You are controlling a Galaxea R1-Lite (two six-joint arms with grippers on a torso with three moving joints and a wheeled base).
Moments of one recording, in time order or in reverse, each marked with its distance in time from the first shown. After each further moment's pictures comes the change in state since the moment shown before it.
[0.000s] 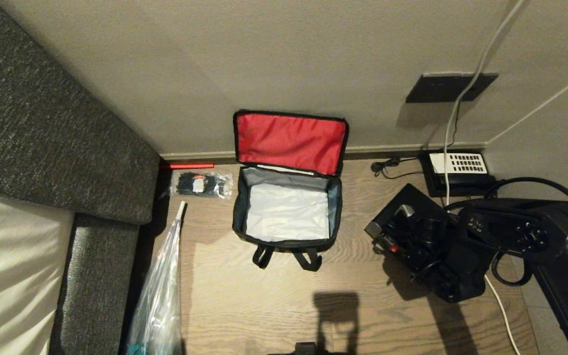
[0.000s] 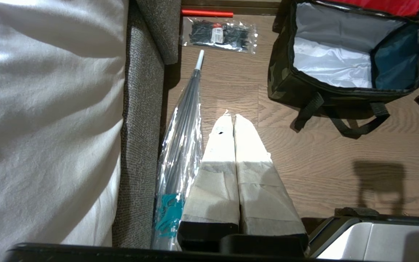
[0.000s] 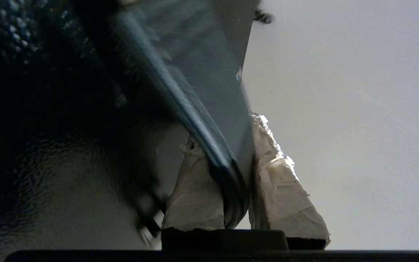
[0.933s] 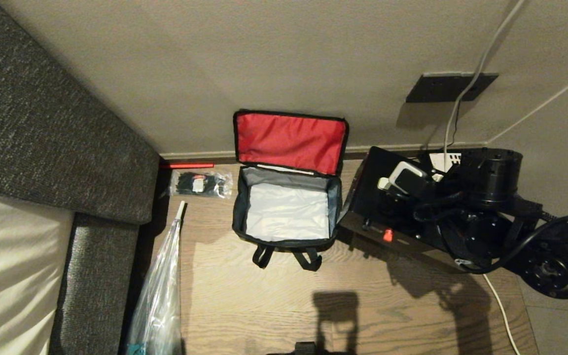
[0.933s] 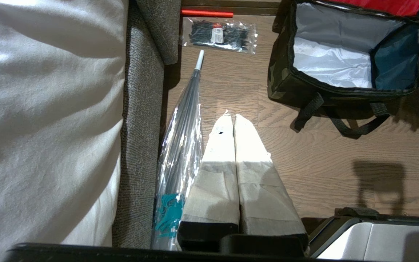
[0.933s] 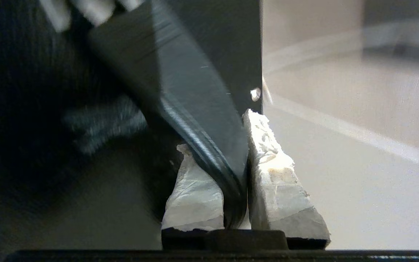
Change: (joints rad) left arm 0.000 0.000 0.000 0.000 0.000 0.001; right arm 0.241 -0.759 0.195 0.583 0.400 0.092
